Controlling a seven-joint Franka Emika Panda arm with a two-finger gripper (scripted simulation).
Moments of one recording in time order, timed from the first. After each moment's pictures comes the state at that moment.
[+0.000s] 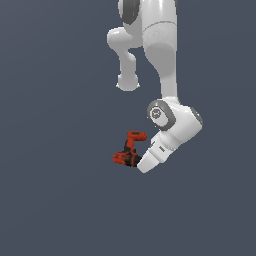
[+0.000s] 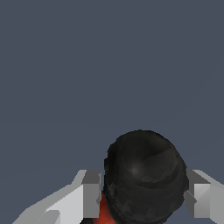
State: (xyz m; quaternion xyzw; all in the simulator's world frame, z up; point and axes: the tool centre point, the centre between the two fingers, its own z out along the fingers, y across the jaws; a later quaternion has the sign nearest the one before) arm 0.065 0.062 0.077 0.85 0.44 -0.05 0.29
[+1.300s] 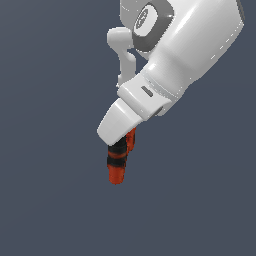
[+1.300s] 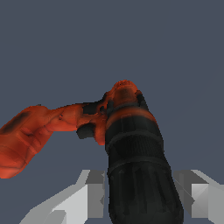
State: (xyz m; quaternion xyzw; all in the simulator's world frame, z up) arm 0.110 -0.023 0.338 0.85 0.44 -0.06 0.29
